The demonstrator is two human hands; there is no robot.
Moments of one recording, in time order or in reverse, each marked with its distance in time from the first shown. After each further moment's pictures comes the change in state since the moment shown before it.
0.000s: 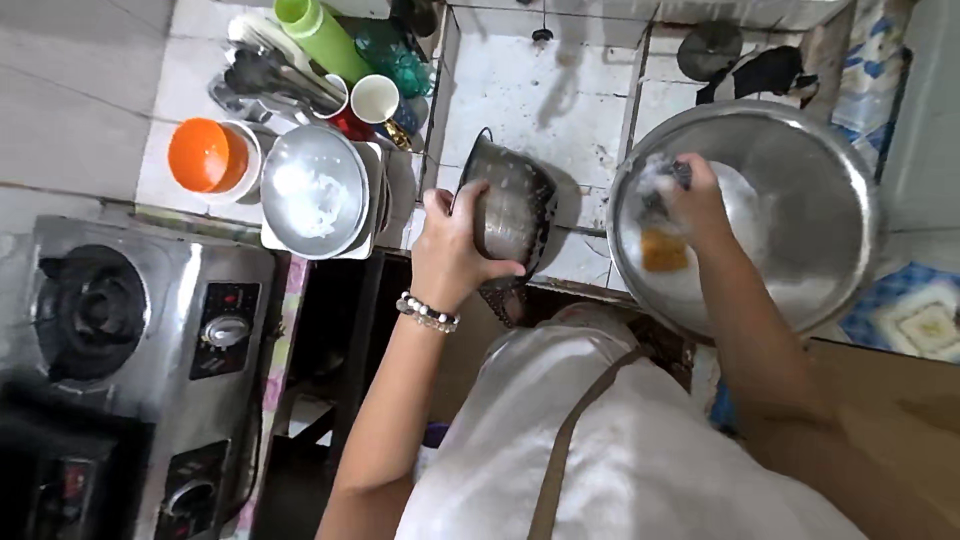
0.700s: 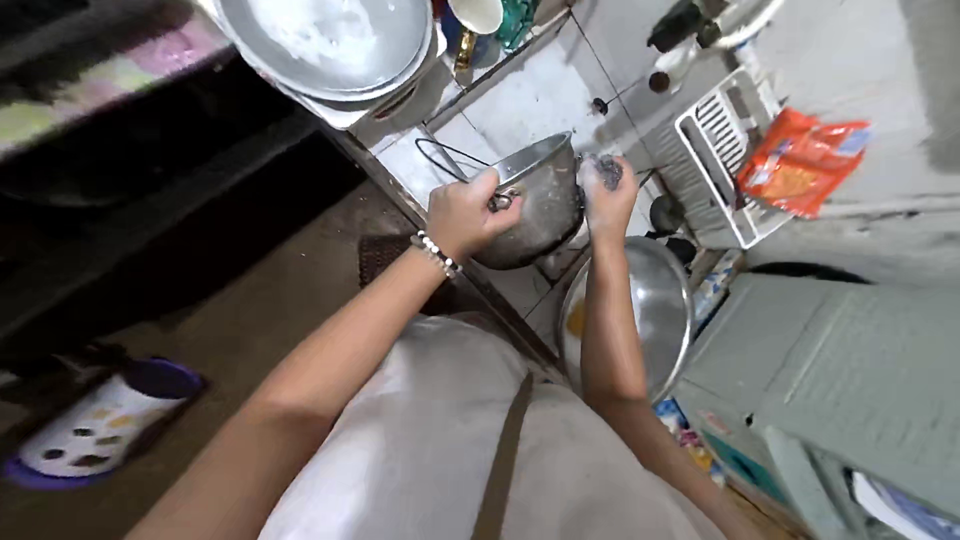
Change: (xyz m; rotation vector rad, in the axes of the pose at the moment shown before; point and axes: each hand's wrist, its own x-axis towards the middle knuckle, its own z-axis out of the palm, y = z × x) left_hand -0.002 -0.023 0.078 -0.422 0.648 -0.161; right_hand 0.039 -0.108 0.107 -0.061 -0.098 -0.595
